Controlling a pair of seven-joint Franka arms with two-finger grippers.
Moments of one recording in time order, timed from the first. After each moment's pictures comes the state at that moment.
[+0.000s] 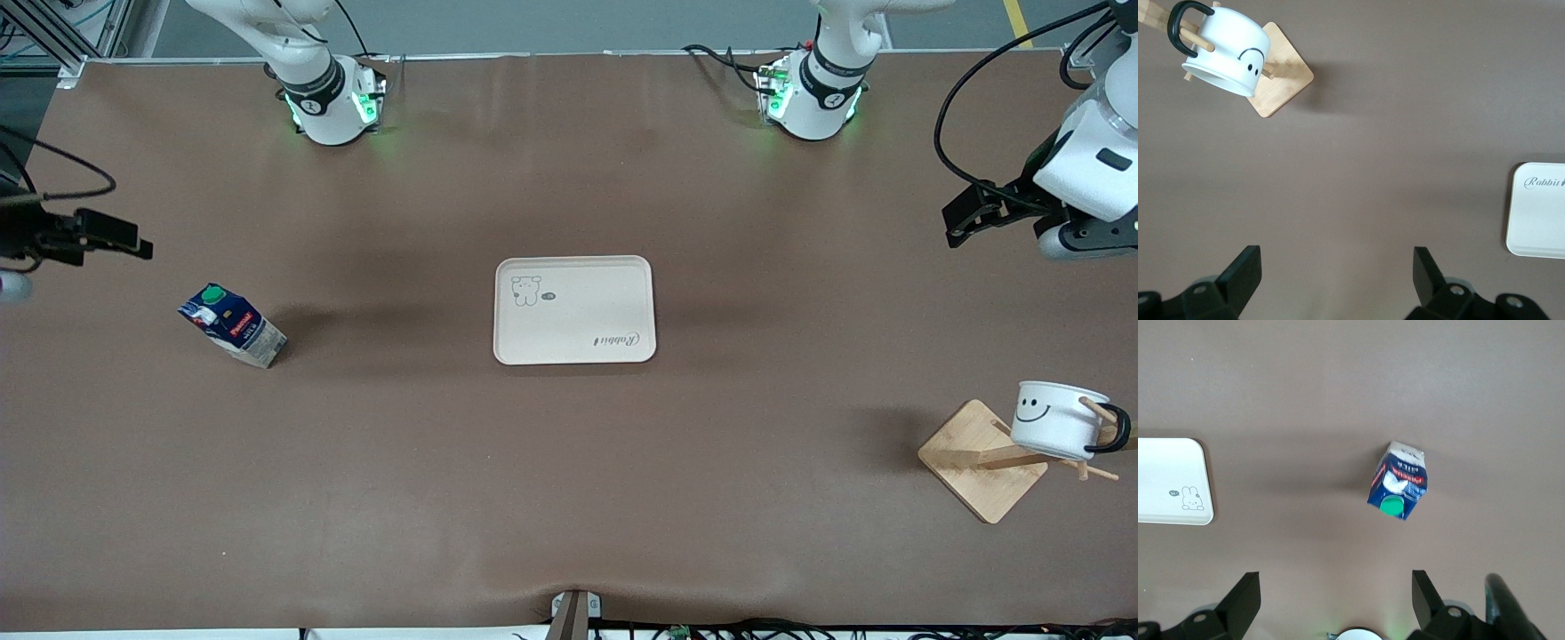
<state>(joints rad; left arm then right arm) -0.06 0.03 -0.09 -1.50 0.09 1.53 -0.18 -0.14 0.09 0.06 -1.47 0.09 1.40 -0.07</state>
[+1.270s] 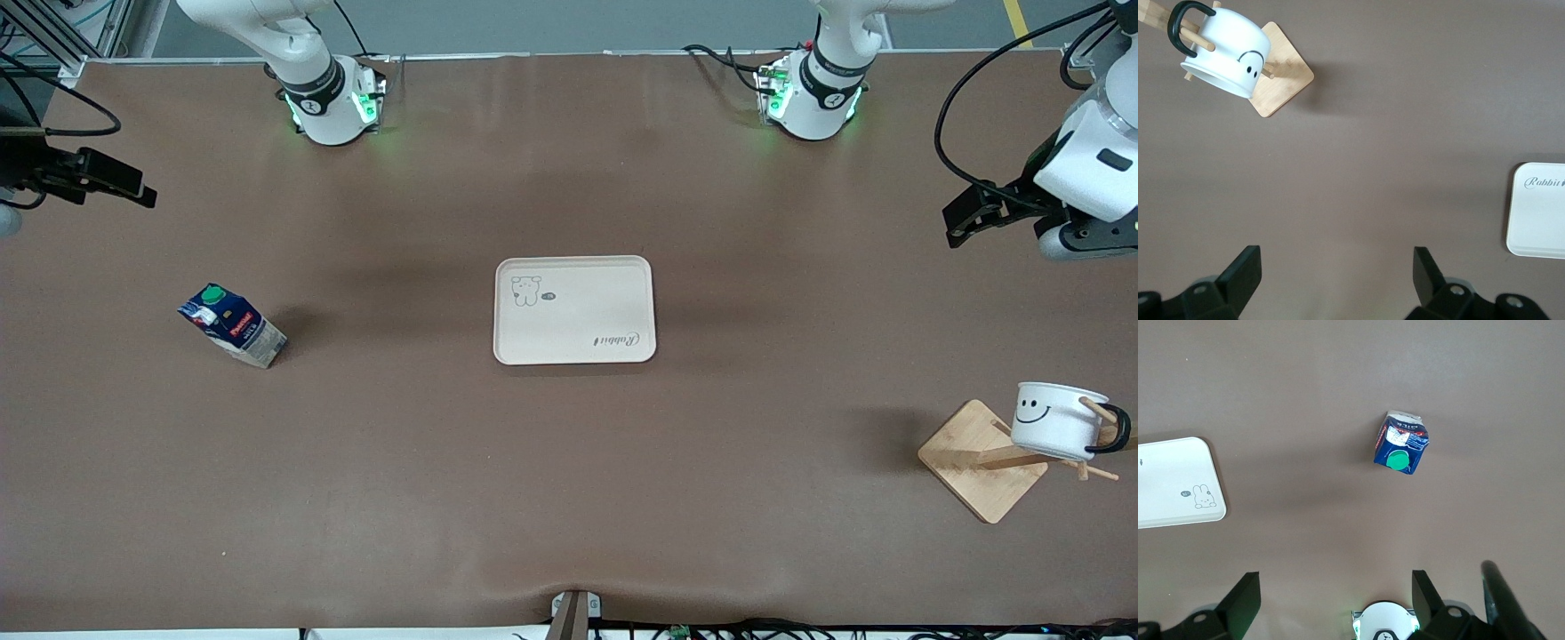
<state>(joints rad) -0.06 0.03 -0.09 -1.50 0.09 1.53 -0.18 0.18 -0.03 -0.23 -1.54 0.09 1.35 0.07</state>
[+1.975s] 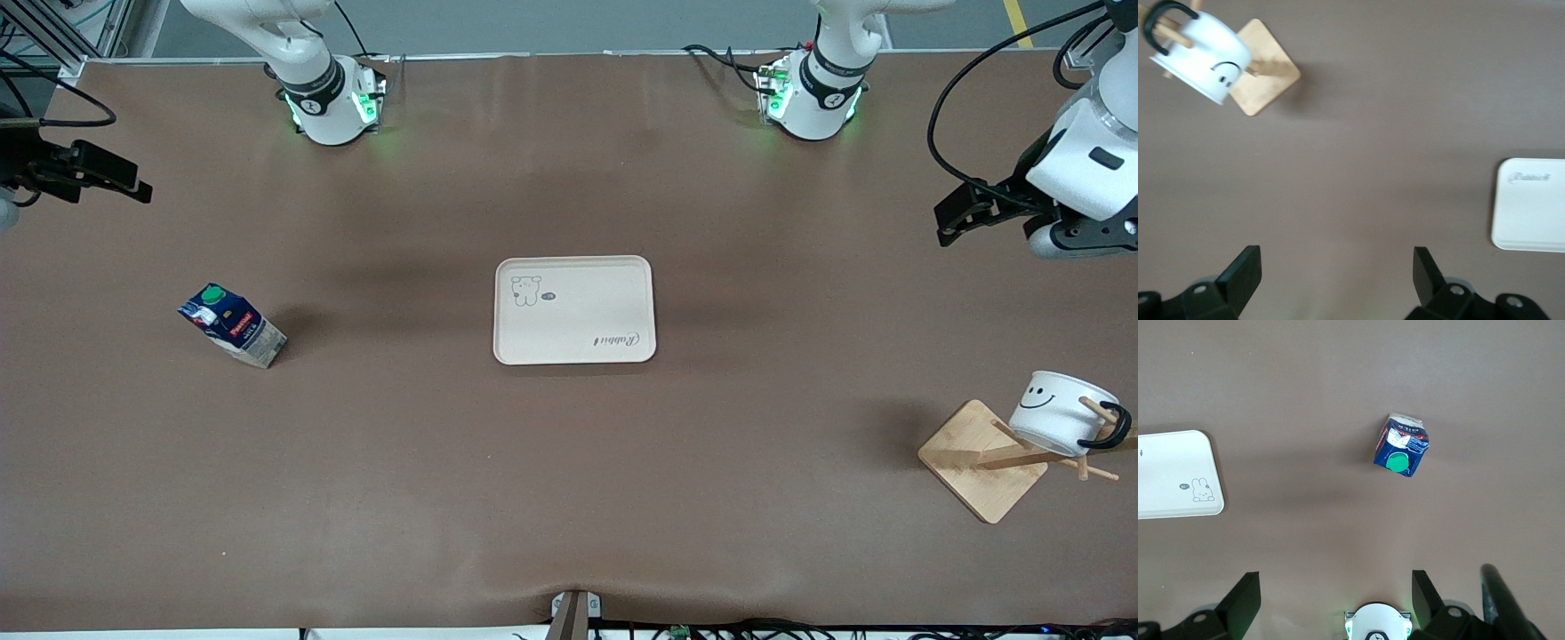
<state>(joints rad) -0.06 0.03 -0.09 -1.50 0.04 1.52 -0.18 0.01 -0.03 -0.06 -1.54 0.09 1.35 0.02</state>
